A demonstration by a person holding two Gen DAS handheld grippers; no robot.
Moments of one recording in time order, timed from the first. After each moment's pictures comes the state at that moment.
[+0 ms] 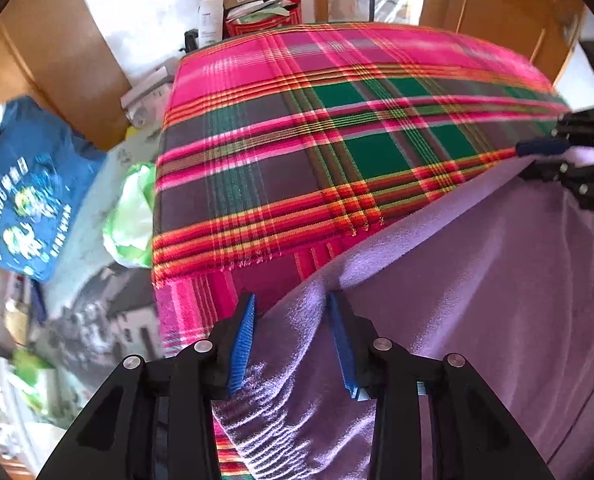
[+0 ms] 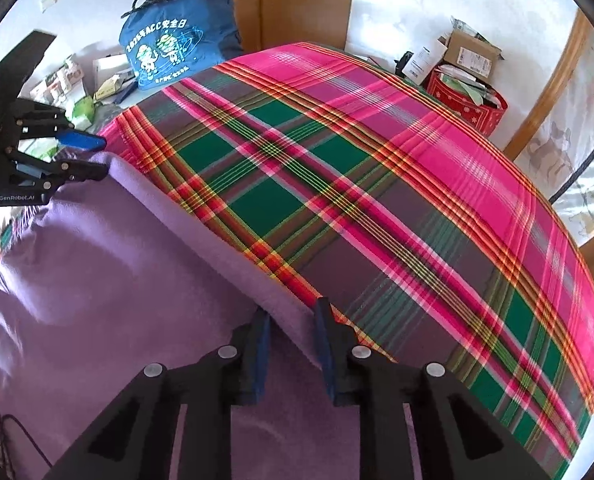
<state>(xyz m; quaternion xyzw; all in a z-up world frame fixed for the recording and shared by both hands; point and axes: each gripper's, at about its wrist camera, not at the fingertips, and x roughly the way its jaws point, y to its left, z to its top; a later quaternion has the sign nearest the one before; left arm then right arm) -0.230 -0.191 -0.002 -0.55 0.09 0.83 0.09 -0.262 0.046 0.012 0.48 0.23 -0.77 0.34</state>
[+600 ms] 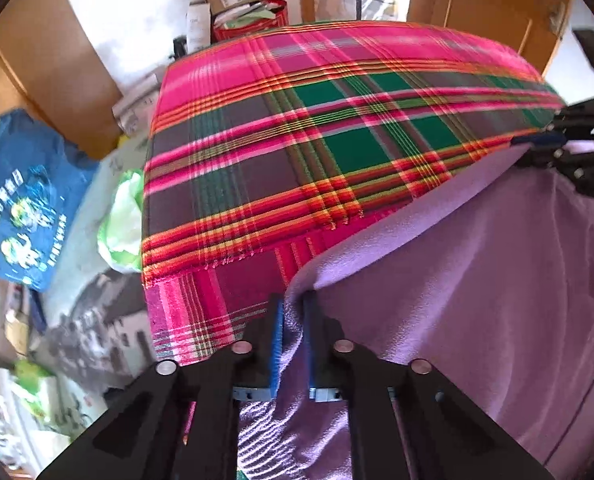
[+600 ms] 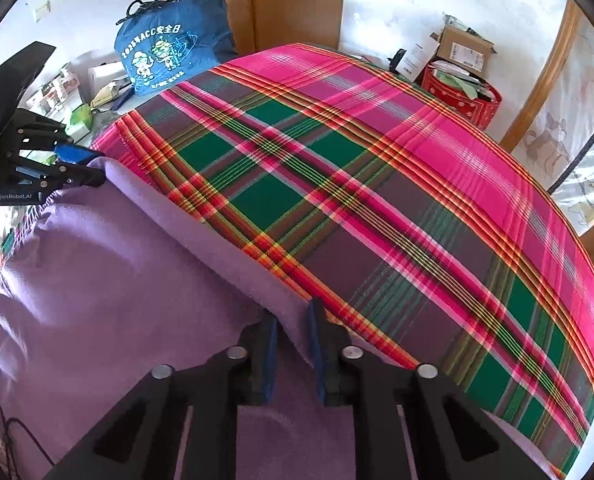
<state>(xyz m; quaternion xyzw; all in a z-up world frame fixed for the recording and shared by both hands) -0.221 -0.175 0.000 -0.54 0.12 0.83 0.10 -0.253 0.052 0.014 0.48 0.22 -0.79 0.32</state>
